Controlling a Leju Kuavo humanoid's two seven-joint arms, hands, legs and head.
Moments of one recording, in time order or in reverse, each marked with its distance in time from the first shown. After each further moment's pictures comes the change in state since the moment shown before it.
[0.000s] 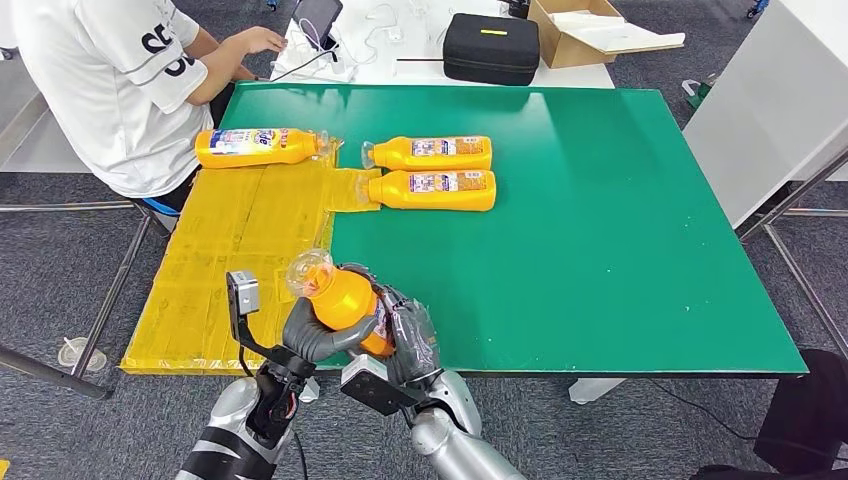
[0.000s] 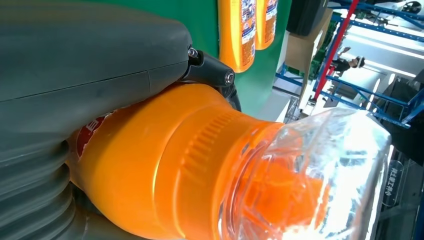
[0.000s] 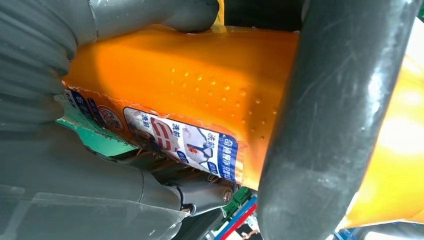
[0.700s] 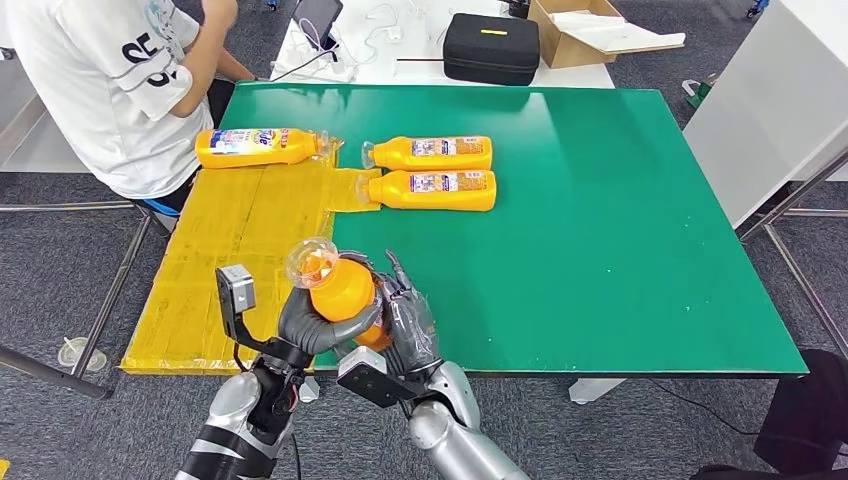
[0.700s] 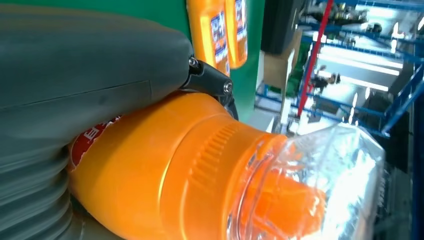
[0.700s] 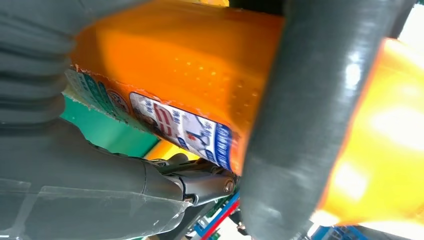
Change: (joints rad) left arm 0.009 -0.017 0.018 -0.095 -0.103 0.148 -0.050; right arm 0.006 -0.002 -0.001 -0.101 -0.012 -0.050 0.024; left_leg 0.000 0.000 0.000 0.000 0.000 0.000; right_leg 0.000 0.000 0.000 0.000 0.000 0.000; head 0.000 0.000
